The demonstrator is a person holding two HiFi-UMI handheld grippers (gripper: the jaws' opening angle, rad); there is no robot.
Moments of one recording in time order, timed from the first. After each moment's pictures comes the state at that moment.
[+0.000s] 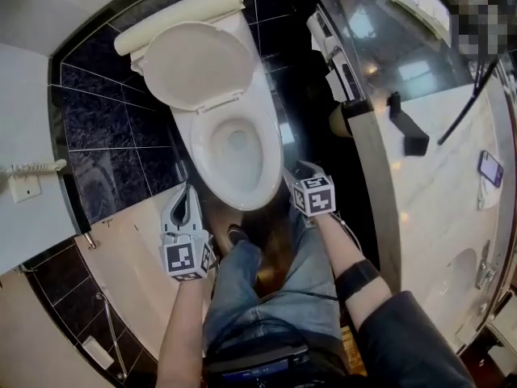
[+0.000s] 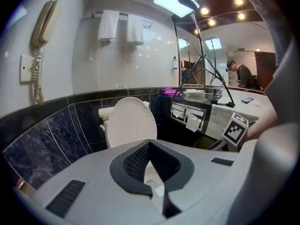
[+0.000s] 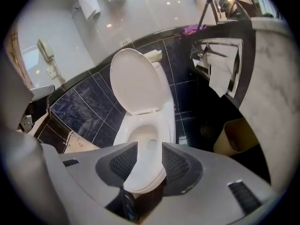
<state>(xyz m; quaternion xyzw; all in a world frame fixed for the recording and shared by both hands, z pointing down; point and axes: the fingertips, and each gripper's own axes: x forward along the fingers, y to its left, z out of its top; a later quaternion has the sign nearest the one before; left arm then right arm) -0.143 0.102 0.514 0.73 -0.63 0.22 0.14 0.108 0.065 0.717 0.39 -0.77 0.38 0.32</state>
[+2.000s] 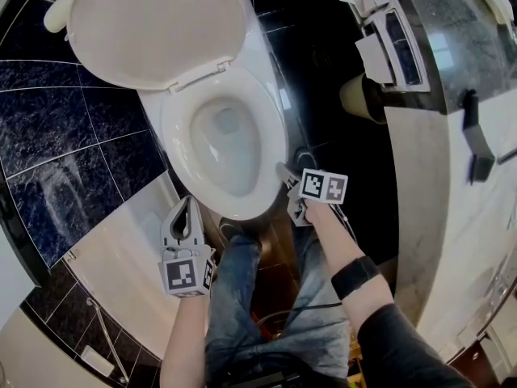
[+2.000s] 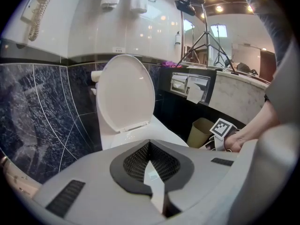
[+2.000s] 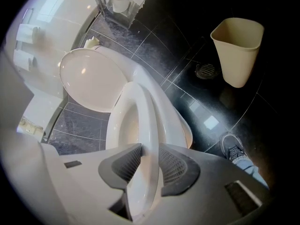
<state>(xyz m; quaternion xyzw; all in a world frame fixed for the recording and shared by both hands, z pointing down) -0.137 0.113 0.700 0.73 -0.60 0.26 0.21 0.083 0.088 0.913 0.38 -0.64 0.65 0.17</state>
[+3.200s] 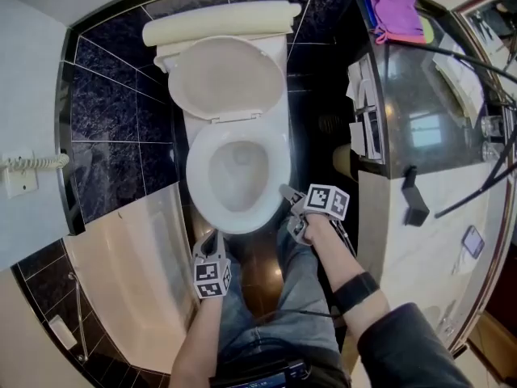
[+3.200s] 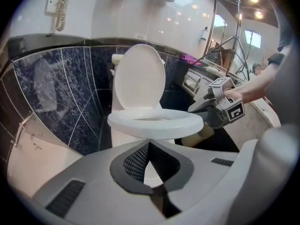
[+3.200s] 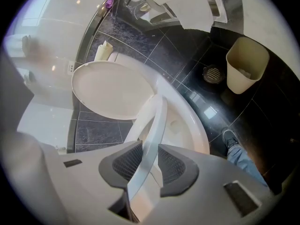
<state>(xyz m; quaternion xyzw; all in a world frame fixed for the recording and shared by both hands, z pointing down) -0.114 0.187 0.670 0.62 -0.63 0.26 0.38 0.065 0.023 0.733 0.34 -0.60 0.69 0.21</state>
